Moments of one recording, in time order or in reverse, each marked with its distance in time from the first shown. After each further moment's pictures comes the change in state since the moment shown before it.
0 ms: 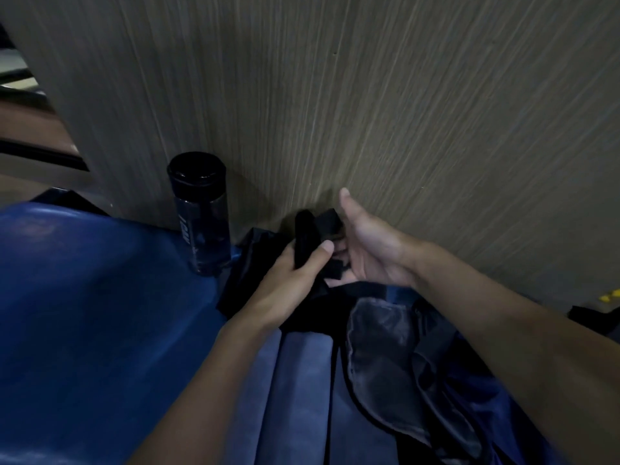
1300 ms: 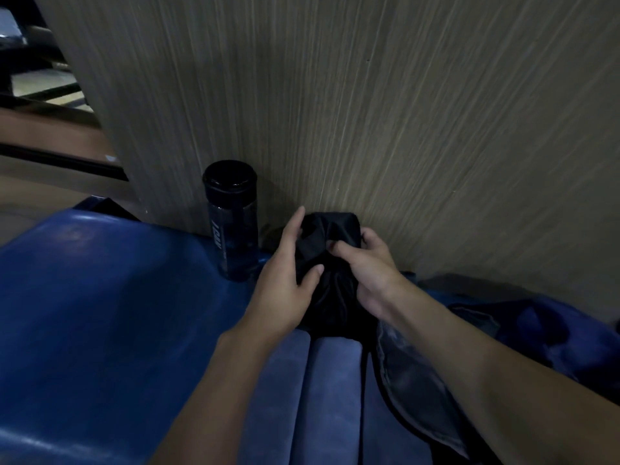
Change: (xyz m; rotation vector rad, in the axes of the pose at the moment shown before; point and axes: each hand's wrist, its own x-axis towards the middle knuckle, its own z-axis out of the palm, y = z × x) left_hand -0.008 -0.017 -0.035 0.285 0.221 0.418; right_hand 0.032 0.041 0.044 0.270 0.453 -0.295
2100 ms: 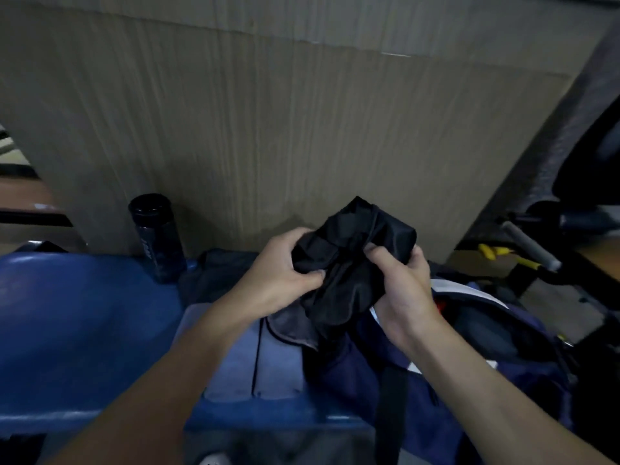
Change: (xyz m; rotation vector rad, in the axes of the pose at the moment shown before) left_hand -0.072 0.196 0.051 -0.098 -0.368 0.100; right_hand -0.222 -0.075 -0.137 0.427 0.314 -0.256
